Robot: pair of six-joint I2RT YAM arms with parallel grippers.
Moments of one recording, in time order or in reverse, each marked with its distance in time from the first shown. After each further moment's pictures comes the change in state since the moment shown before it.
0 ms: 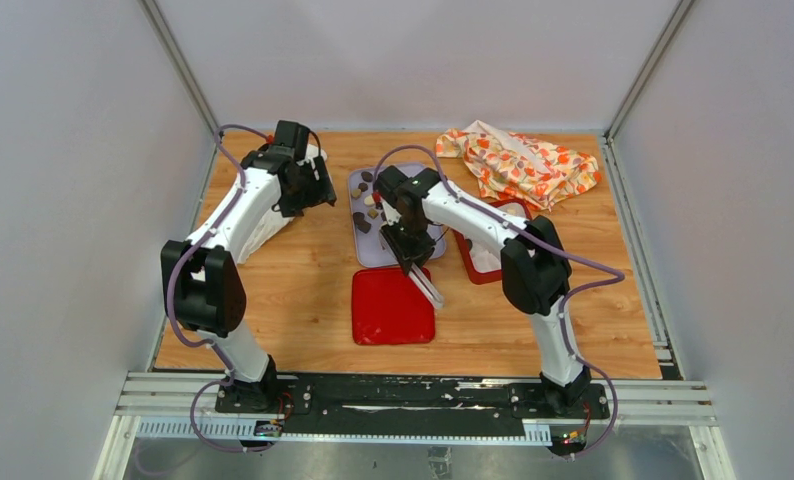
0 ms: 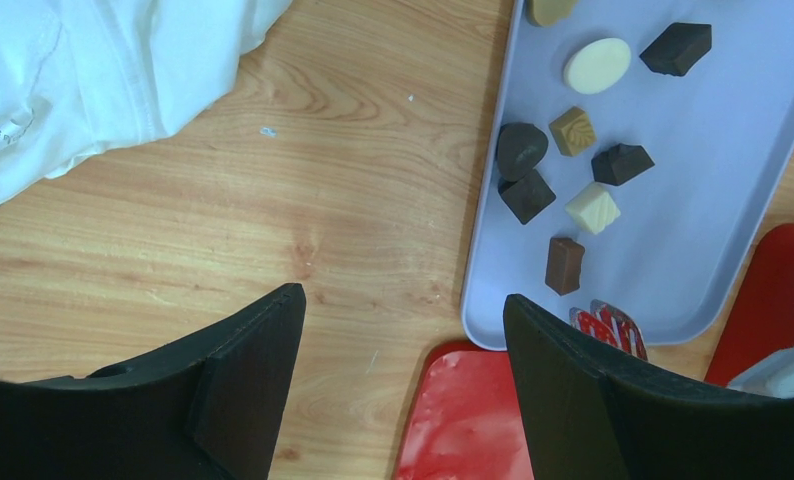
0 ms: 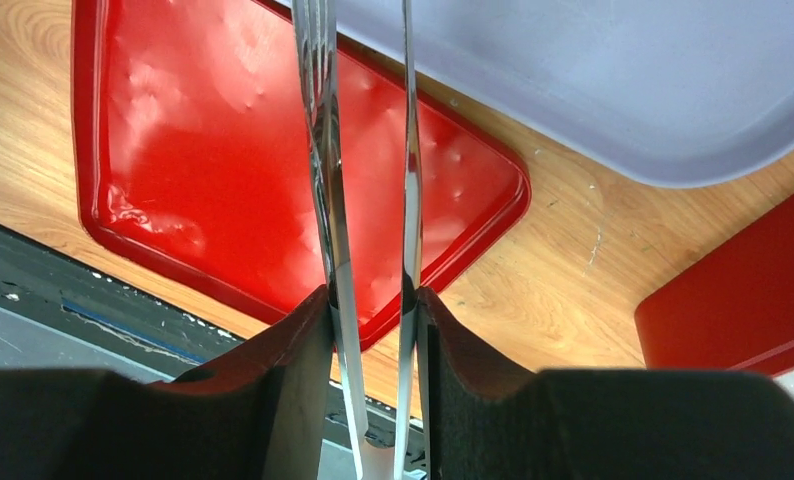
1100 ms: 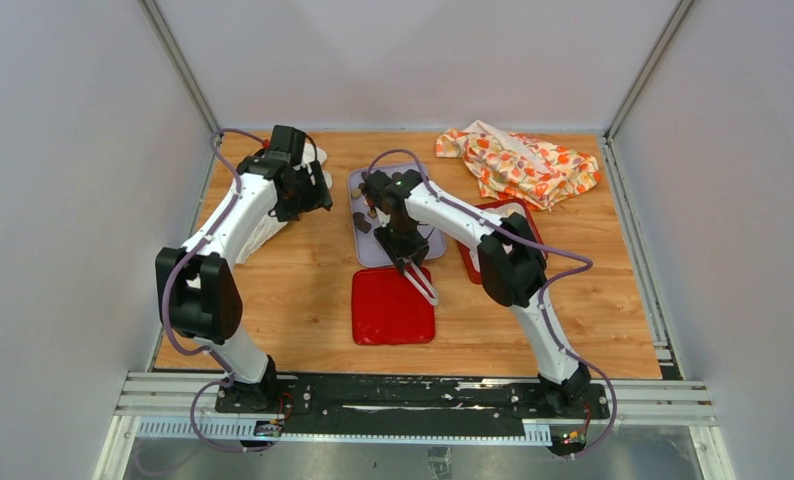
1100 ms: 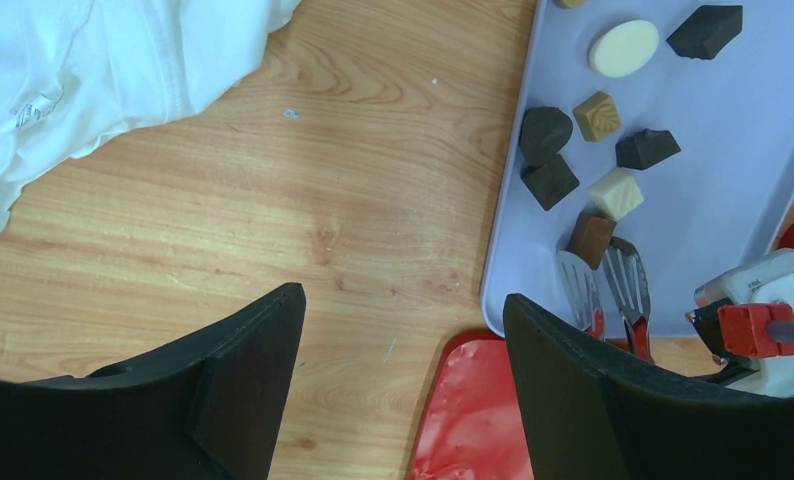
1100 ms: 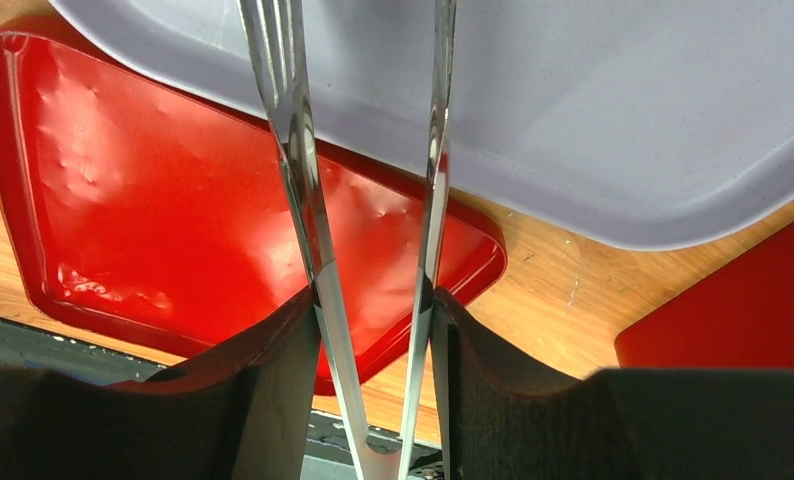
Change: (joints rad) left arm 0.008 -0.046 -0.053 0.000 -0.011 0.016; right arm 0.017 0.173 0.161 -0.071 0.084 0.021
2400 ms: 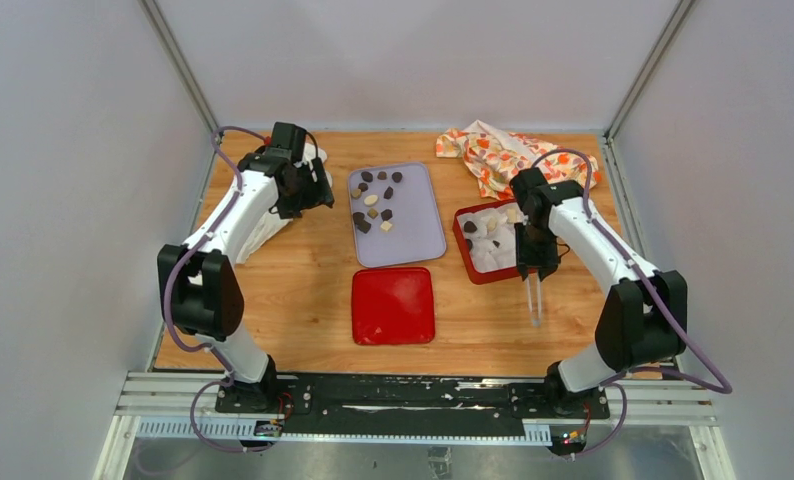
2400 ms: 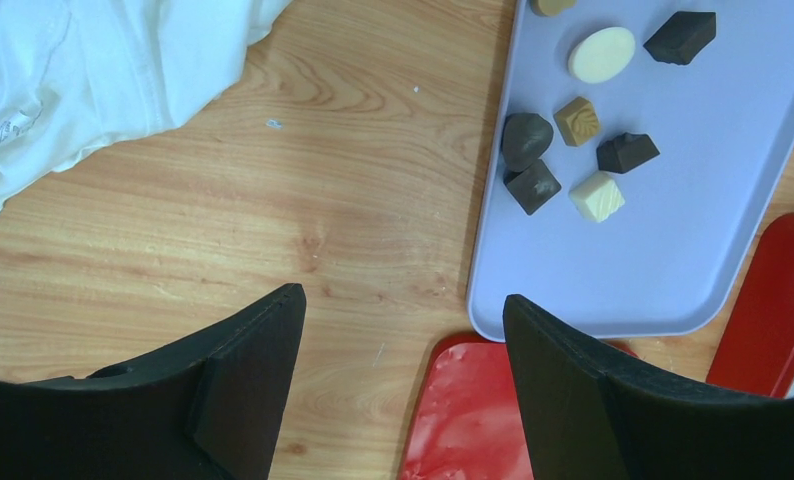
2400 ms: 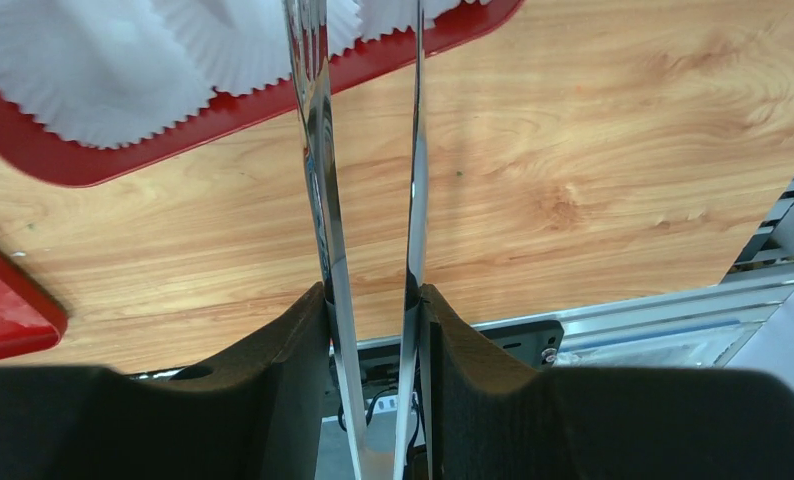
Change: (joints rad) left arm 0.000 0.016 0.026 0.001 0.020 0.000; right arm -0.515 -0.768 -0.766 0.034 0.243 0.101
